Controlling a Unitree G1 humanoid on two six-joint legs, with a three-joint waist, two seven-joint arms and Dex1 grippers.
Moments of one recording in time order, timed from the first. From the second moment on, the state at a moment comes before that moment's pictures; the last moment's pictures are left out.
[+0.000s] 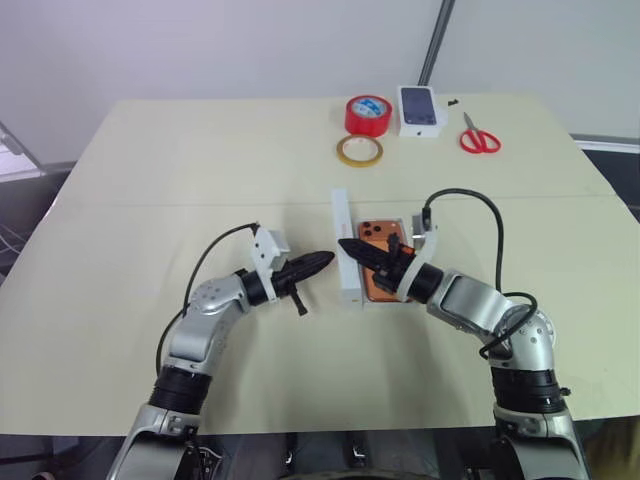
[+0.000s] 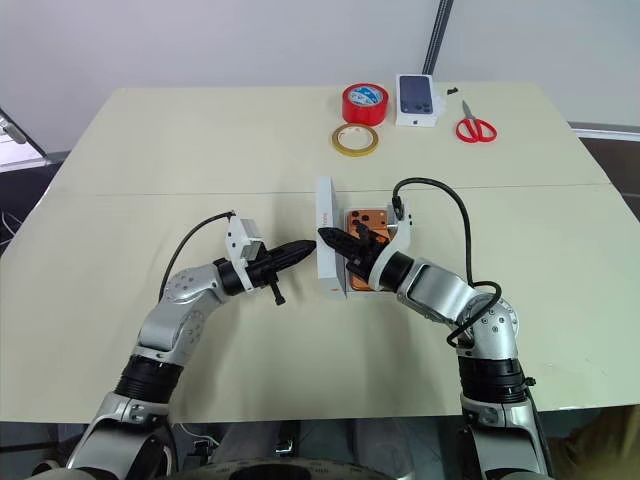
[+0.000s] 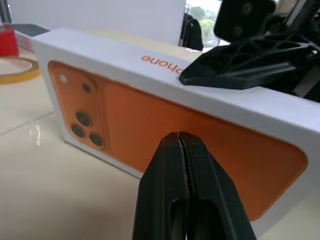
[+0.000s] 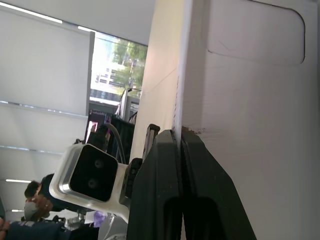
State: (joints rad) left arm -0.34 0.23 -0.13 0.08 -0.33 0.14 -0.87; right arm -0.32 -0.31 -0.10 -0.16 1.75 0.92 -0.29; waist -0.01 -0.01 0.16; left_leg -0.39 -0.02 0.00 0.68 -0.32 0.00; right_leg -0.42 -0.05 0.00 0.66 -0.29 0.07
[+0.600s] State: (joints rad) left arm -0.50 0.08 -0.20 0.33 -0.25 0.02 -0.88; right arm -0.13 -0.60 -0.22 -0.24 1.59 0.94 -0.12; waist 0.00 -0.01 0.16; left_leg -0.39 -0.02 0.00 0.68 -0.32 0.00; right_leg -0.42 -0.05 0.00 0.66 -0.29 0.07
